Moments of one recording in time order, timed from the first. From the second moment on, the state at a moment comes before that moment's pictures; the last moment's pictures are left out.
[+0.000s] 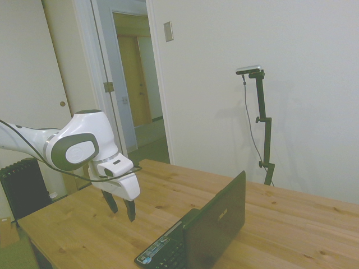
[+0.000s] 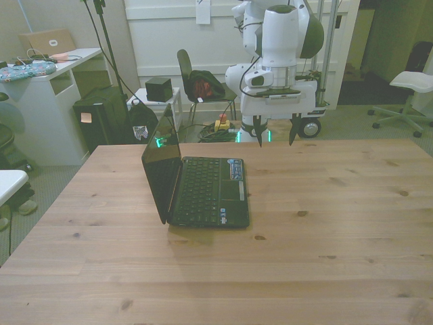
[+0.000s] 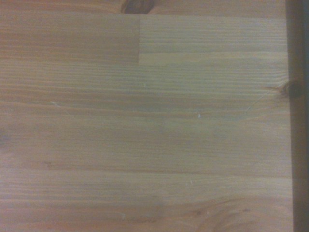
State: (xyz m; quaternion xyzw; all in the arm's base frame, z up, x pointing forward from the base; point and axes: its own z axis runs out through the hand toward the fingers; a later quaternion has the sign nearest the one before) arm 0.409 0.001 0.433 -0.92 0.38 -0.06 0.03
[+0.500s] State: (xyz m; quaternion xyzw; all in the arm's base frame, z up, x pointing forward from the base) arm 0.487 -0.051 0.549 -0.90 0.42 -0.10 0.04
